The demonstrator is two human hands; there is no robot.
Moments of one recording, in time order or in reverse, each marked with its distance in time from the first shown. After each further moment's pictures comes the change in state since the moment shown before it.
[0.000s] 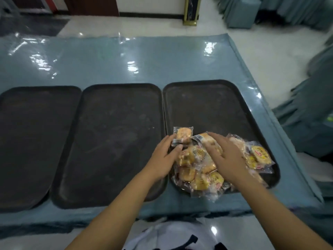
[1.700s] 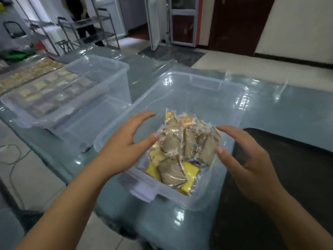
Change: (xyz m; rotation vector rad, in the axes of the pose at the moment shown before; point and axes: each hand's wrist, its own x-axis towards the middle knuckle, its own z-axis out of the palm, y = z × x) left_hand -0.332 -0.273 -0.895 0.338 0.694 0.062; right_hand 0.020 -0.776 0.540 0.352 -0.248 -0.709
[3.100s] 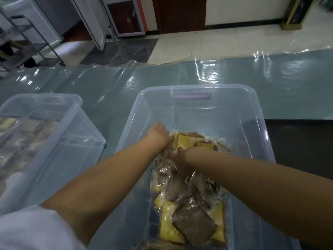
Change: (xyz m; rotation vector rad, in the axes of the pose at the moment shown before) left_hand 0.306 -0.110 0.133 1.408 -0.849 0.532; right_hand 0.224 0.106 0.179 -0.845 -1.134 0.508
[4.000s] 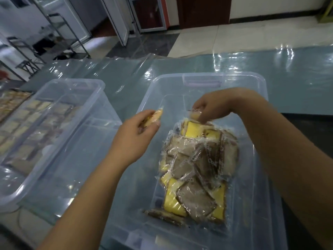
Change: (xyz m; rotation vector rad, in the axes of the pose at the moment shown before) left_hand -0.199 0.026 -0.018 -1.421 0.735 -0.498; right_hand -0.116 0.068 -0.072 0.338 0.338 -0.131
